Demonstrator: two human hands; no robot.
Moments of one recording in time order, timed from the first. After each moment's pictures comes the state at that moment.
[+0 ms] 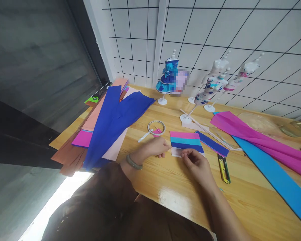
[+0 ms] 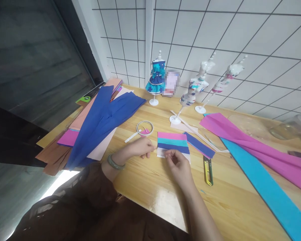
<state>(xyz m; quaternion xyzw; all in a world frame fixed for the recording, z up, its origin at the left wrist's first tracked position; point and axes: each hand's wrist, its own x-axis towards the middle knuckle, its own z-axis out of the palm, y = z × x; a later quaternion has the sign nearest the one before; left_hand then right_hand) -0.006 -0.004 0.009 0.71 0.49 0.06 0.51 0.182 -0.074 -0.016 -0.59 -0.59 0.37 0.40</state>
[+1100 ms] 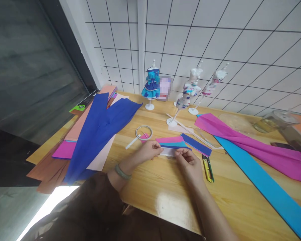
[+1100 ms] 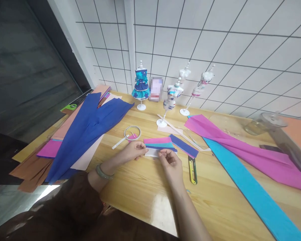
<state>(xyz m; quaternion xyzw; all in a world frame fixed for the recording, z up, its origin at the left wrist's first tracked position) 0.019 -0.004 -0.005 0.59 0.44 0.29 0.62 0.187 -0.068 0.000 -0.59 -0.46 0.41 0.52</state>
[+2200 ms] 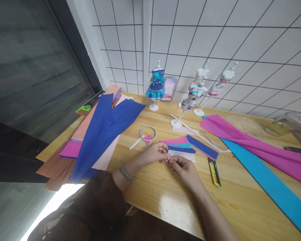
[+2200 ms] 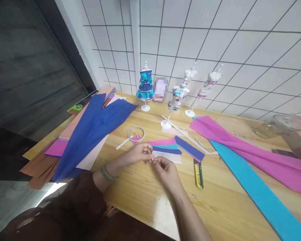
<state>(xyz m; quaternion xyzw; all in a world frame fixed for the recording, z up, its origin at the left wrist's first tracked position) 0.022 -0.009 -0.005 0.53 0.37 0.28 0.71 0.173 -0.071 -0.005 -0.56 -0.53 0.51 0.37</state>
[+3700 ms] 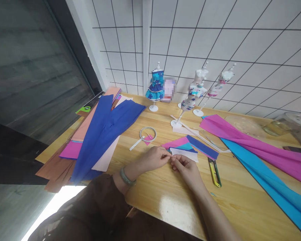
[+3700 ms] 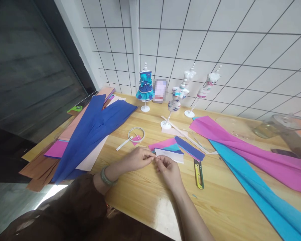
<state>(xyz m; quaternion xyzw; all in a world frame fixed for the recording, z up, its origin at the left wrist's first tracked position) 0.015 -0.022 0.017 0.85 0.34 0.24 0.33 0.173 -0.069 -0.007 -0.57 -0.47 0.52 0.43</state>
